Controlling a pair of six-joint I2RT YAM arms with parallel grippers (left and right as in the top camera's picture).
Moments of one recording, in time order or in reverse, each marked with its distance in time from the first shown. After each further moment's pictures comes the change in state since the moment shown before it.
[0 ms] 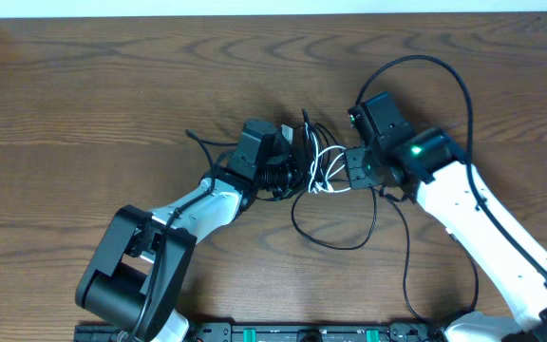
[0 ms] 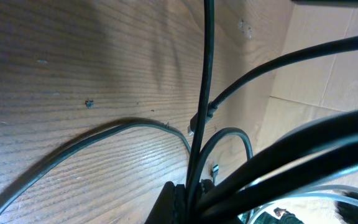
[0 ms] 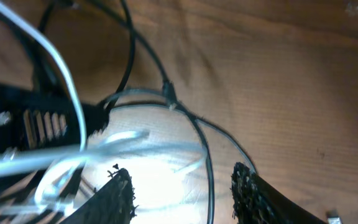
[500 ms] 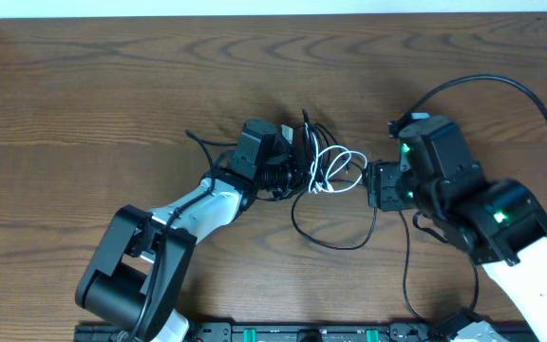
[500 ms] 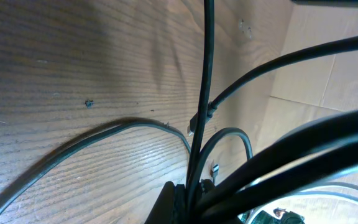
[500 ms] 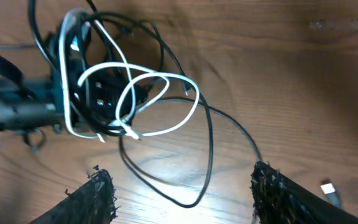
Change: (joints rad) left arm 0.000 0.000 0.000 0.000 0.000 0.000; right arm 0.002 -0.345 -0.002 -0.110 -0.035 0.099
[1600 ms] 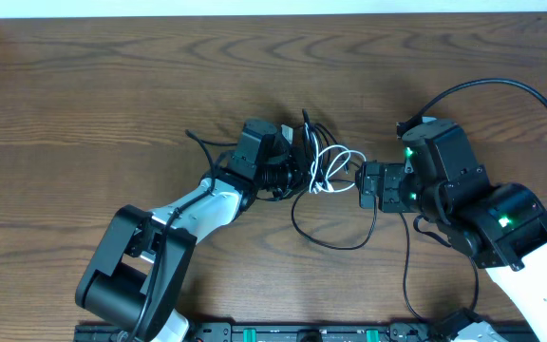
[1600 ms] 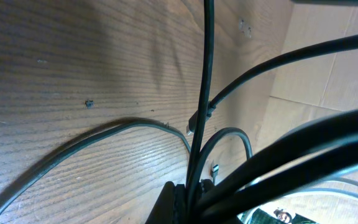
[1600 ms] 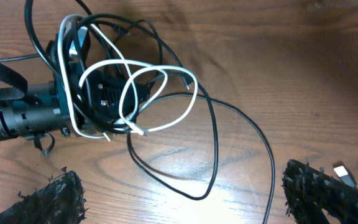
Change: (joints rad) left arm 0.000 0.000 0.000 0.000 0.000 0.000; right arm 0.000 -0.011 0.000 -0.024 -0.004 0.076
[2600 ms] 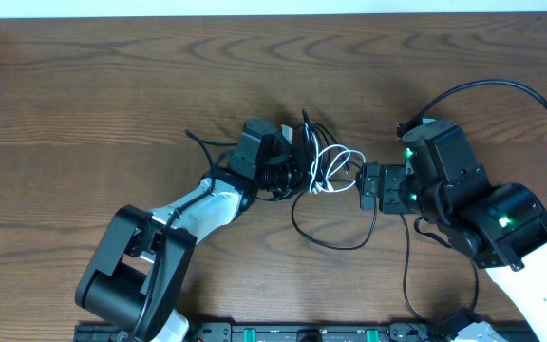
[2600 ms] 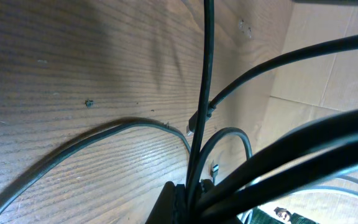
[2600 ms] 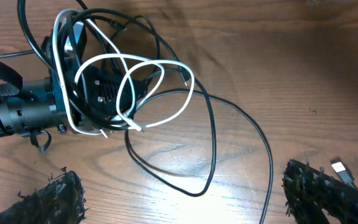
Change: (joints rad) left arm 0.000 0.000 0.000 0.000 0.000 0.000; right arm 0.000 0.000 0.000 -0.013 0.000 0.000
